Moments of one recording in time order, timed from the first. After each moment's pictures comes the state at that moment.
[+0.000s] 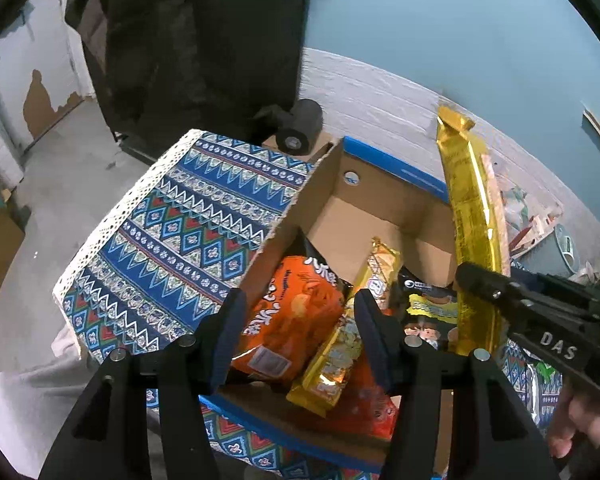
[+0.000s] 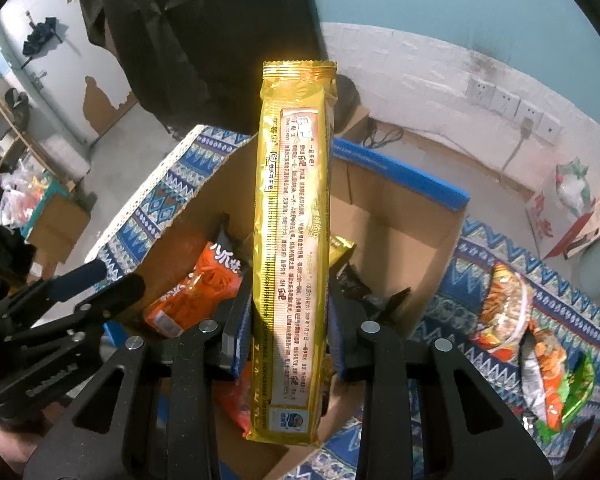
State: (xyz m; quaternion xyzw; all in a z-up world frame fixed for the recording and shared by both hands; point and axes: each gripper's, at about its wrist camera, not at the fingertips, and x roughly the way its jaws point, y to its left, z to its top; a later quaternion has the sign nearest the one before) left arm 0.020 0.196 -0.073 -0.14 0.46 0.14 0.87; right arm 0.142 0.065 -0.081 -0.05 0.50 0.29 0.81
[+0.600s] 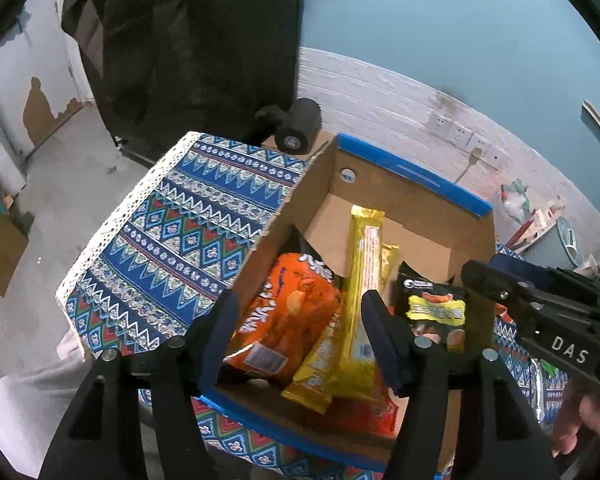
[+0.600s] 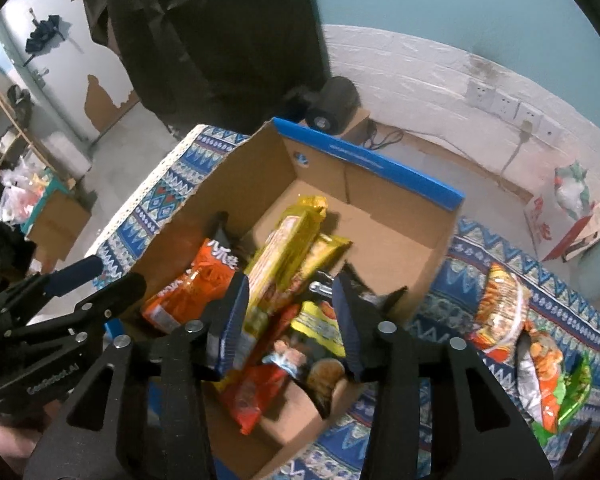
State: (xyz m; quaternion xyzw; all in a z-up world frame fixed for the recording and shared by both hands) left arm 0.021 0.185 -0.071 -0.12 0.46 0.14 0.87; right arm 0.138 0.055 -0.075 -0.05 0.50 0.29 0.82
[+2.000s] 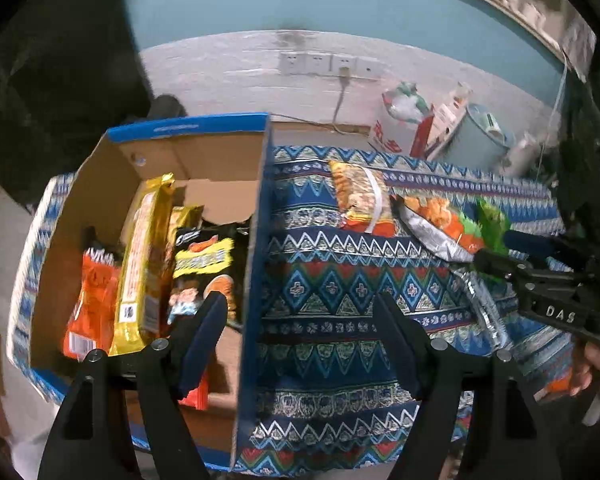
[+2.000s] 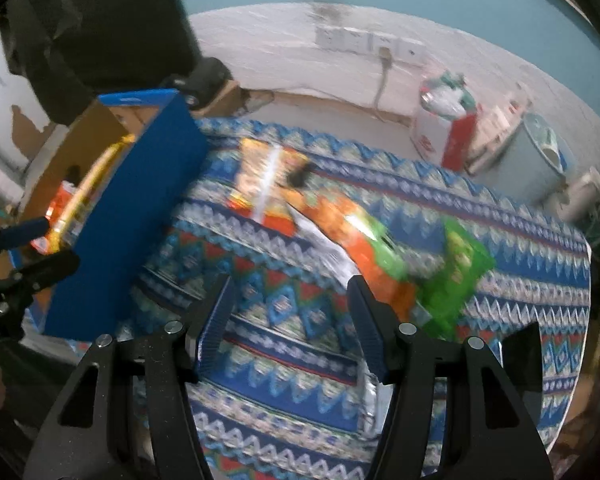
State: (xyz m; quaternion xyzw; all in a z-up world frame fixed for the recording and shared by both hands) left arm 0.041 -0.018 -0.088 0.01 0.51 -0.03 0.86; right arm 0.099 -0.188 -0.104 -0.03 0.54 0.14 0.83
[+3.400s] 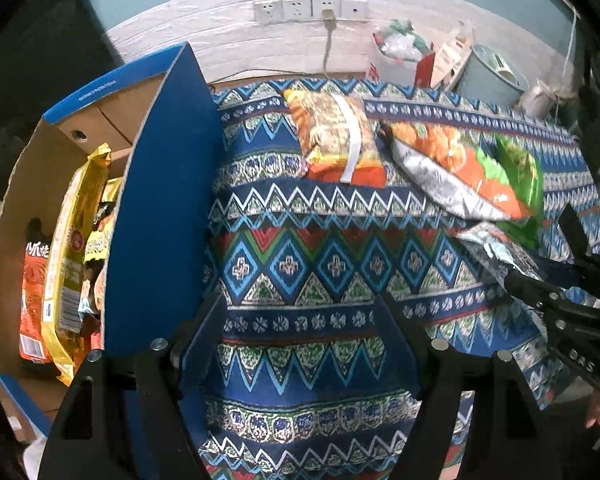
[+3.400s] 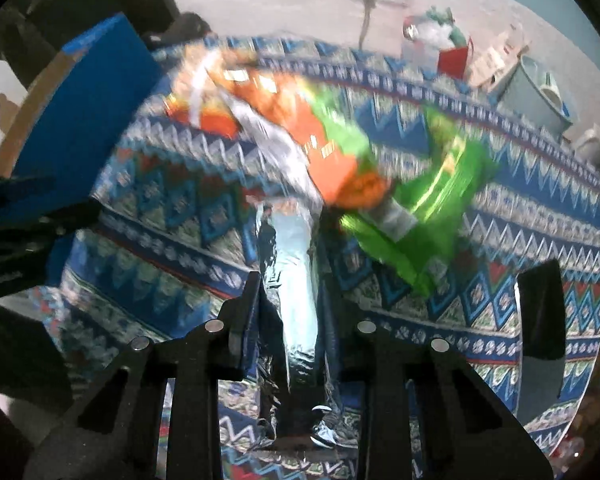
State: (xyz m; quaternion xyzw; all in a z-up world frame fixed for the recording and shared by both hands) left arm 0.071 -0.069 -0.156 0.04 0.57 -0.03 0.82; right arm 0.063 -0.226 -0.162 -0.03 0.59 0.13 0.80
